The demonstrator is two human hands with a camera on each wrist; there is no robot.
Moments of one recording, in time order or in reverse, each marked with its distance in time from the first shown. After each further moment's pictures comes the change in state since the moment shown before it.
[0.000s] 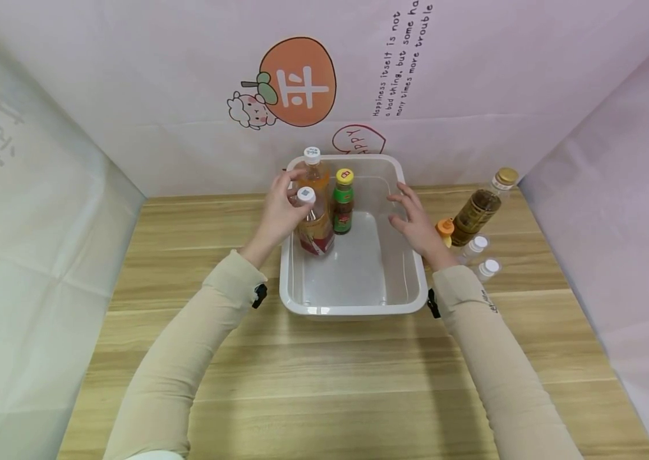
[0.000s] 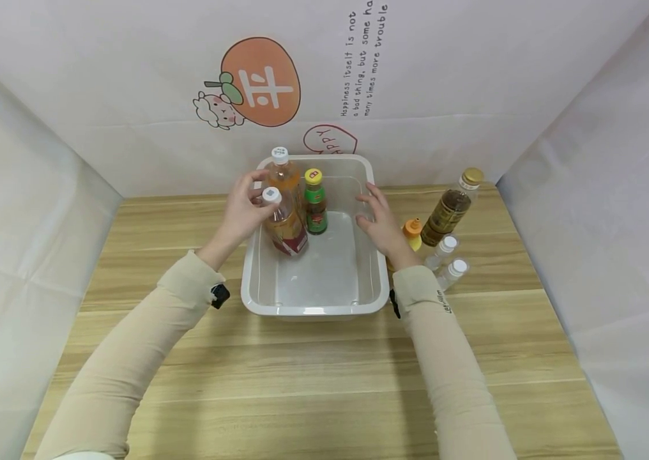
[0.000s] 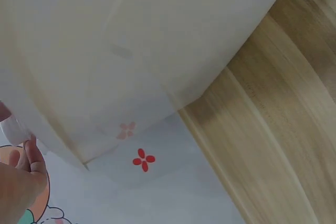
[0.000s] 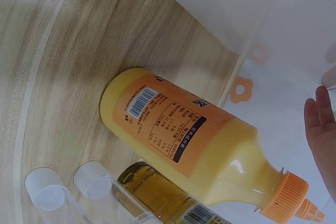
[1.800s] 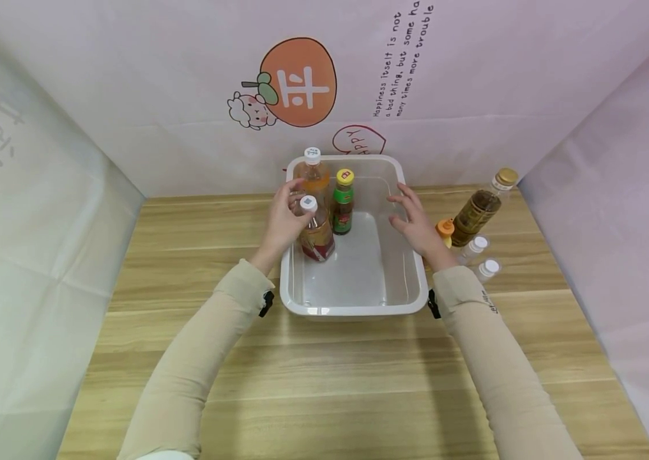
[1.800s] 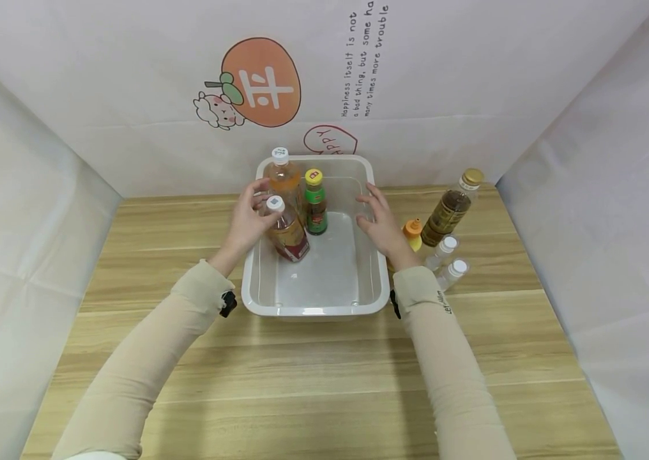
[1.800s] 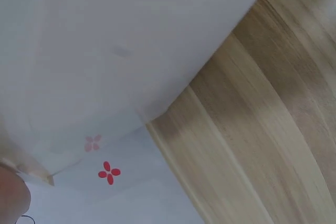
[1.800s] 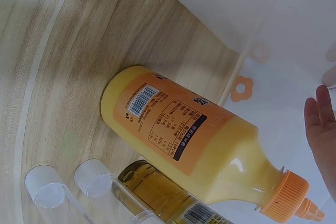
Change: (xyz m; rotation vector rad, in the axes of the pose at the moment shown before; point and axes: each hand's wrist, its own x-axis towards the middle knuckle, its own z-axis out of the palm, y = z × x) left_hand -0.005 -0.024 0.015 -0.061 0.039 -0.022; right_hand -0.001 -0.003 0.001 0.020 0.002 -0.007
